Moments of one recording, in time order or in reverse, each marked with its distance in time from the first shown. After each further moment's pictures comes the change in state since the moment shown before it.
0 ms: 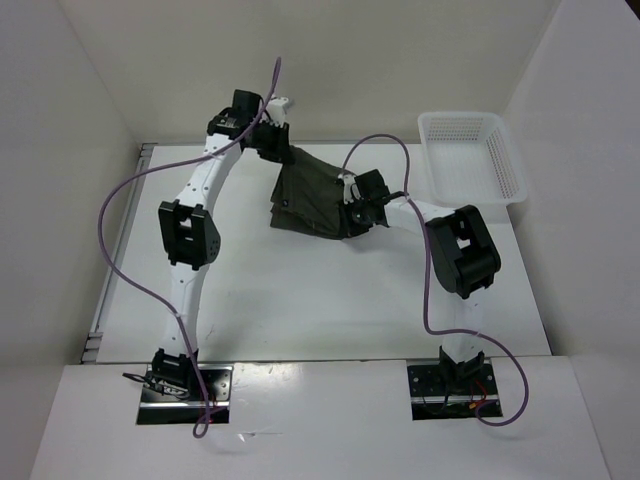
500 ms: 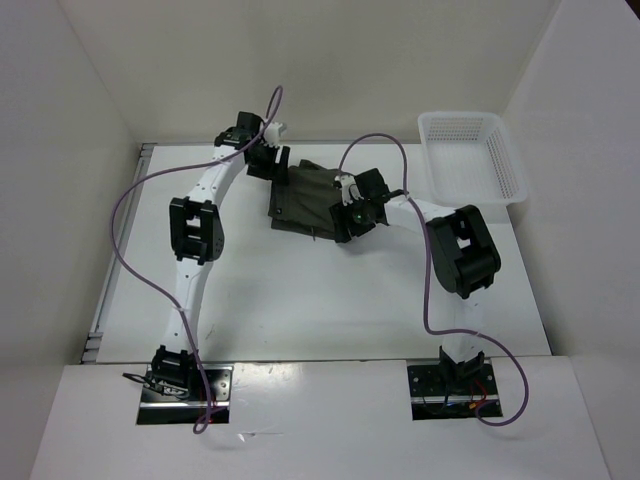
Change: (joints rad) left arm 0.030 0.177 -0.019 0.022 -0.203 0.002; right arm 0.000 0.004 0.019 -0.055 0.014 -0.095
